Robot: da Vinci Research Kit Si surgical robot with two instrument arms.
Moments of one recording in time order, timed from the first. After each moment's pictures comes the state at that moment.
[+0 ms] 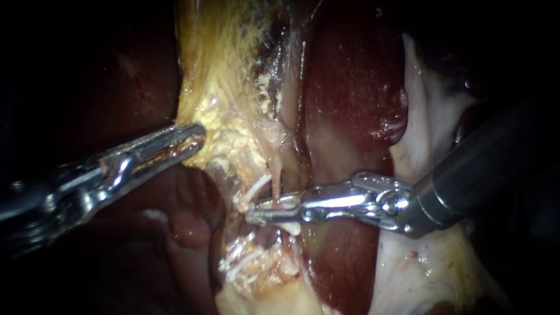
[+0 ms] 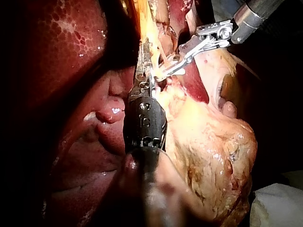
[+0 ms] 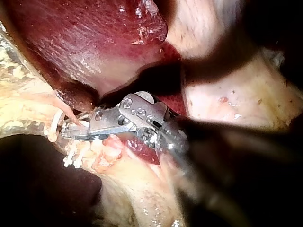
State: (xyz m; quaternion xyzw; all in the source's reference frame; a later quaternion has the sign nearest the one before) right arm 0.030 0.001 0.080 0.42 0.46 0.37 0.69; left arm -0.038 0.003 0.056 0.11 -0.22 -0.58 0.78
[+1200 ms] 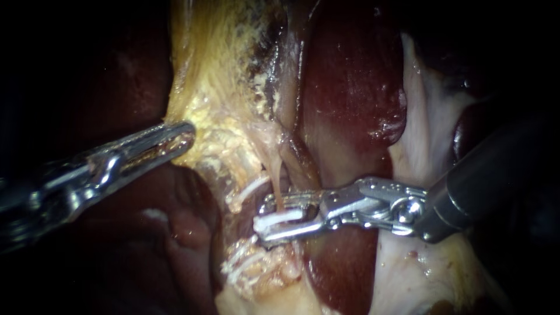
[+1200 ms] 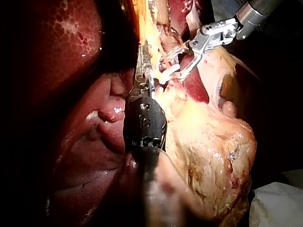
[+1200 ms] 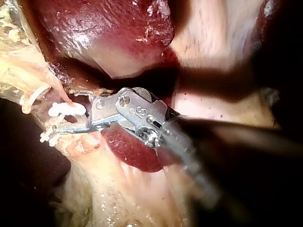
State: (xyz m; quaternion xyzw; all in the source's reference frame) right arm 0.027 0.002 0.079 0.33 0.54 0.24 0.73; left arm -0.037 0.004 0.055 0.10 -0.22 -0.59 0.77
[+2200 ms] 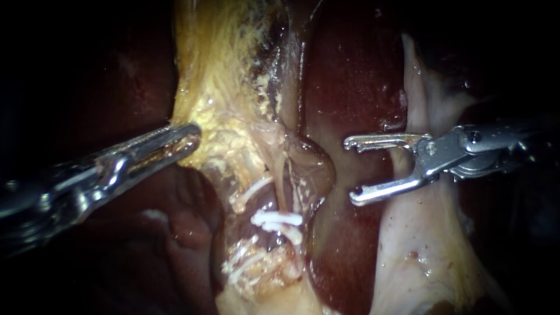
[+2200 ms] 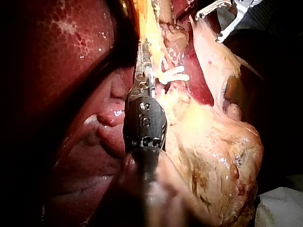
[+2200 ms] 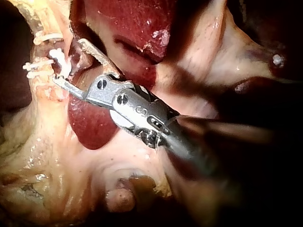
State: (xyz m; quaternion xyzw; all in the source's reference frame) right arm 0.018 0.008 0.070 0.23 0.60 0.11 0.76; left arm -0.040 0.002 0.061 0.13 -0.24 -0.58 0.77
